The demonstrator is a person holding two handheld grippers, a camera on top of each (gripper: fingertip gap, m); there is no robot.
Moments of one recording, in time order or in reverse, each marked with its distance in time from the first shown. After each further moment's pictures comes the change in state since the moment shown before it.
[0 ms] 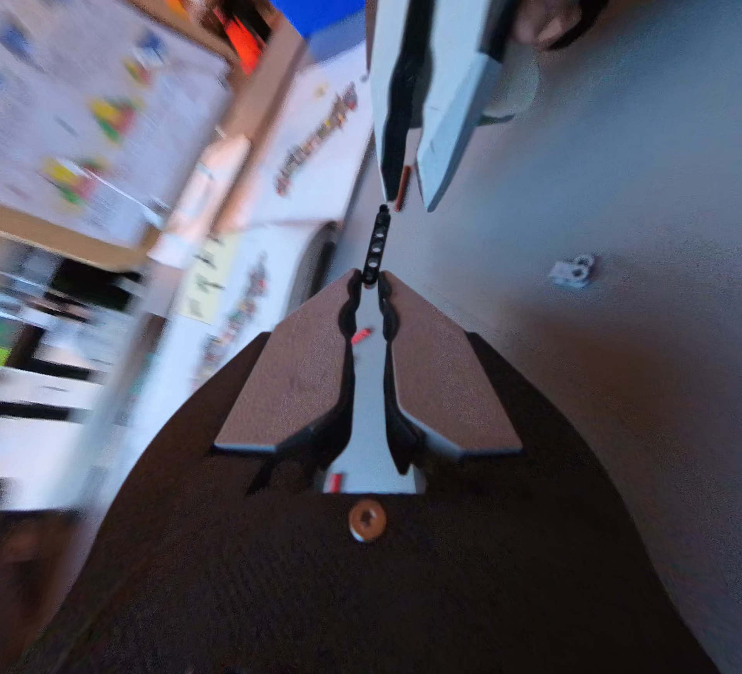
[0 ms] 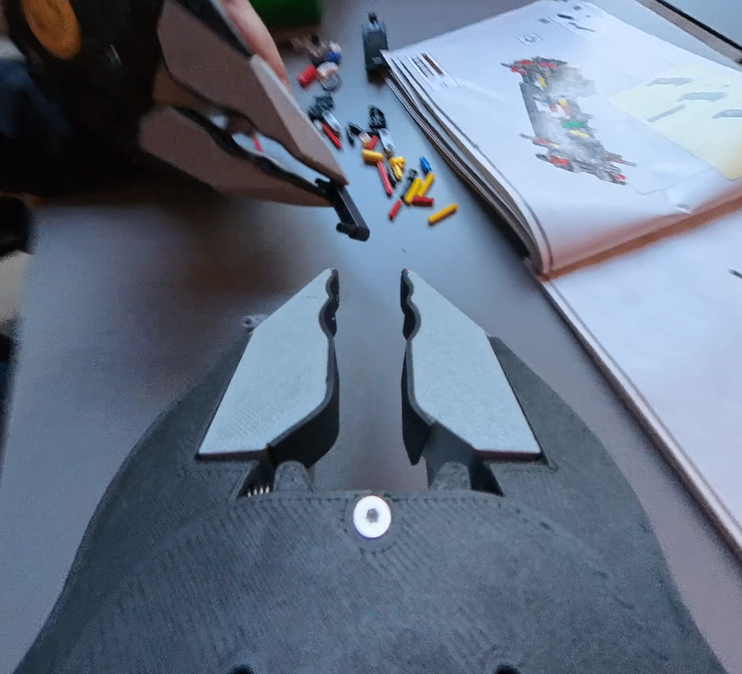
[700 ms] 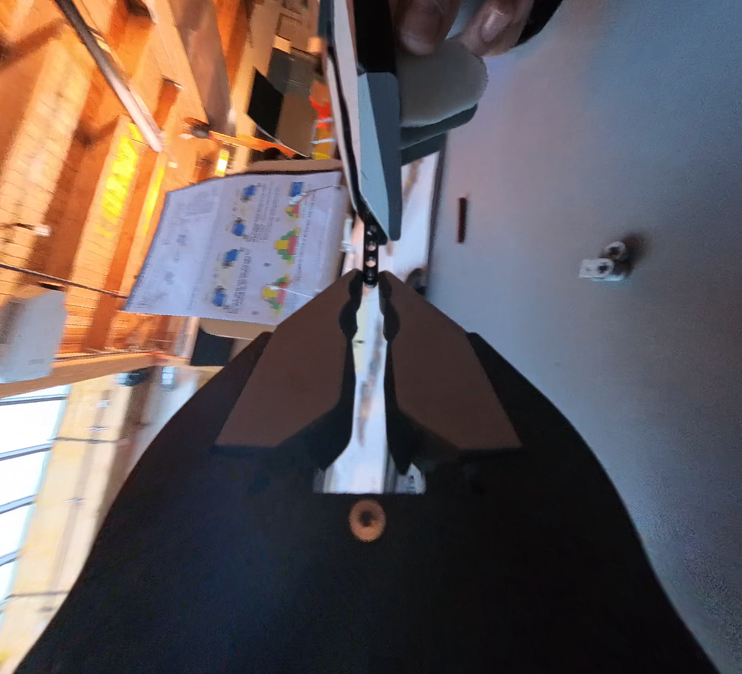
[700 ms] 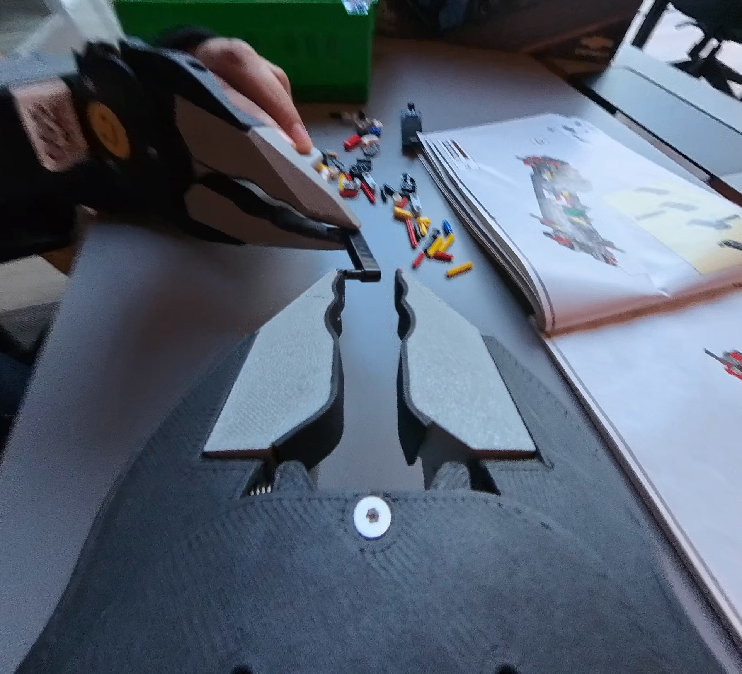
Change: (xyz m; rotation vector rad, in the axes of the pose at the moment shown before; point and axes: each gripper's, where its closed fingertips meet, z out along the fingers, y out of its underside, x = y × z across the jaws) left arm 0.002 -0.042 -0.016 0.065 -0.318 0.541; right arm -0.022 -0.026 -0.015 0.162 -0.058 -0.121
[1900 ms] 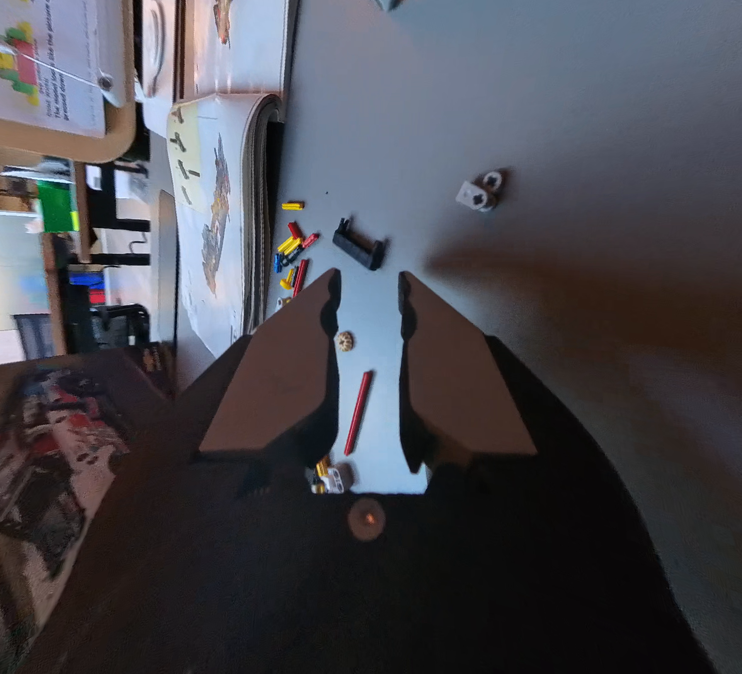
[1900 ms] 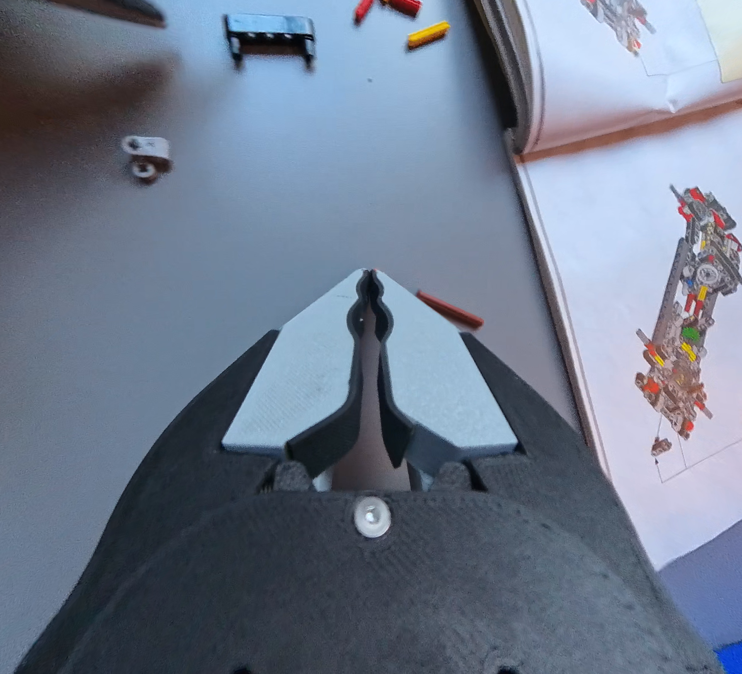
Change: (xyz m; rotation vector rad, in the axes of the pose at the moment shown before) left arm 0.064 0.038 -0.031 -0.595 0.378 -0.289; right arm 0.038 0.092 -0.026 -0.617 0.175 -0.131
